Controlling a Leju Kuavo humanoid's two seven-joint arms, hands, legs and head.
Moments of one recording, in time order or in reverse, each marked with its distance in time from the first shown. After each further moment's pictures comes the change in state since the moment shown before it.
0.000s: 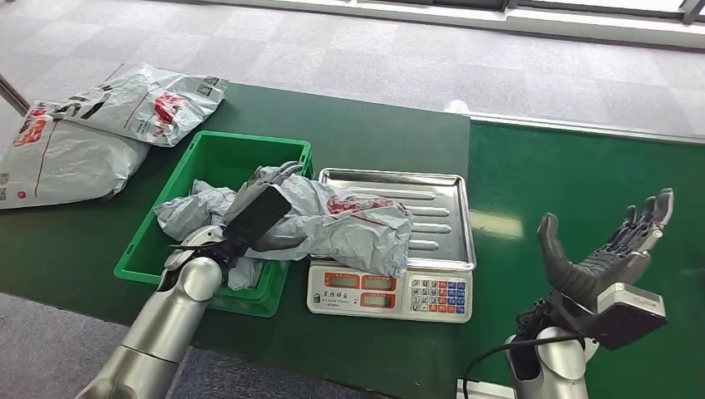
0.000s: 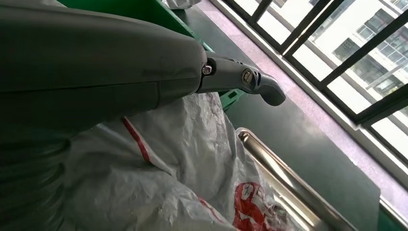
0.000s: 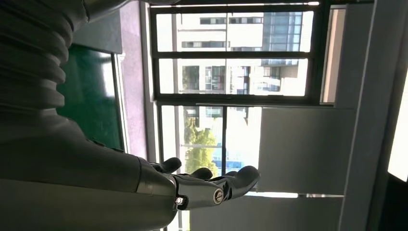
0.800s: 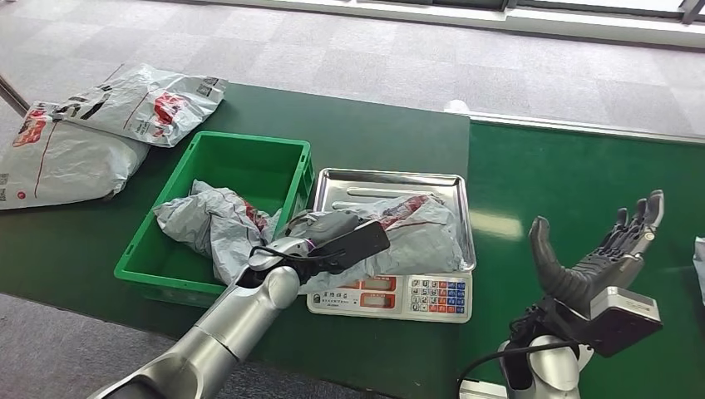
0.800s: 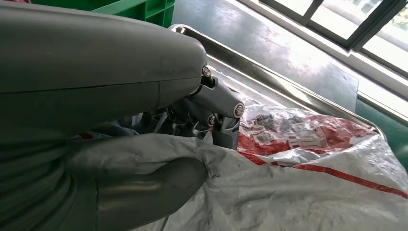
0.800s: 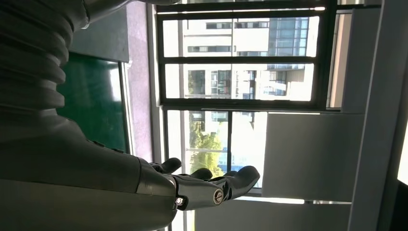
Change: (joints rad) left arm -0.122 -0.197 -0.209 0.348 -0.069 0.037 -0.007; right arm 0.030 0.034 0.030 -0.056 0.061 -0.004 0.061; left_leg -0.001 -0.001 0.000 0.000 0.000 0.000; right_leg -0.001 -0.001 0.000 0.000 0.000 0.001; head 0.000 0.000
